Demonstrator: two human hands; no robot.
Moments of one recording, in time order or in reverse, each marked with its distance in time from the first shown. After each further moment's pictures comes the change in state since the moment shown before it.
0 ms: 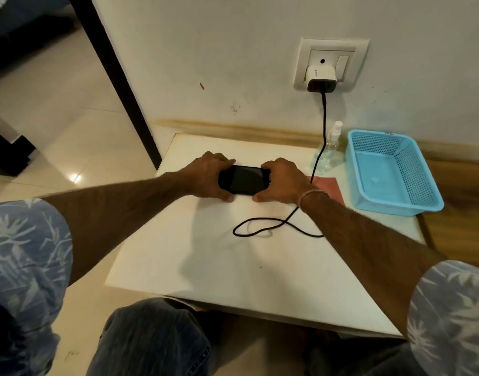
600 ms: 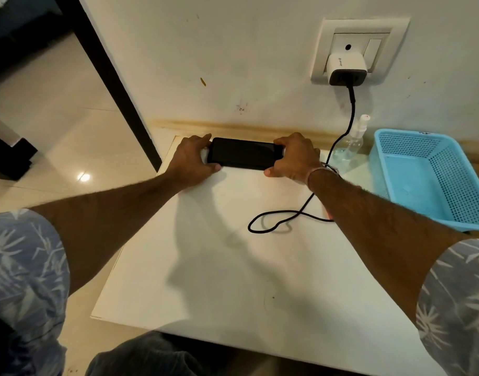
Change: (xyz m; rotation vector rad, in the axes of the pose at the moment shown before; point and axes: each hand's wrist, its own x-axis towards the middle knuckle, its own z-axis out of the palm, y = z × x) left_hand 0.042 -0.063 0.013 -0.311 0.408 -0.251; right_hand 0.085 0.024 0.001 0.078 0.172 0.143
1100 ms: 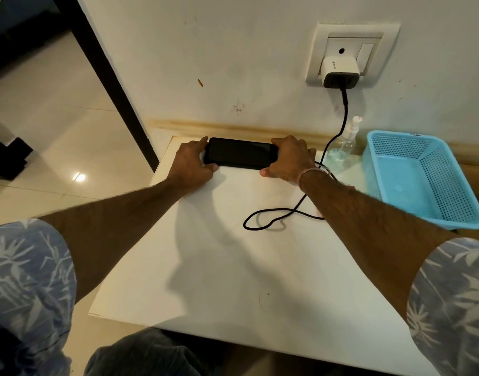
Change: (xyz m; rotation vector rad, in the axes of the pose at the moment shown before) left_hand -0.012 0.013 0.006 -0.054 0.046 -0.058; right_hand -0.003 -0.004 -0.002 -0.147 -0.030 0.005
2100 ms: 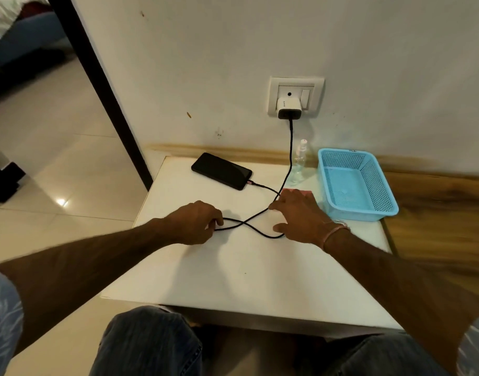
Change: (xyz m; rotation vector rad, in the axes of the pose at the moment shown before) left_hand -0.118 0.067 -0.033 0.369 -0.614 0.308; right_hand -0.152 0.050 -0.040 -0.449 -0.080 -0.318
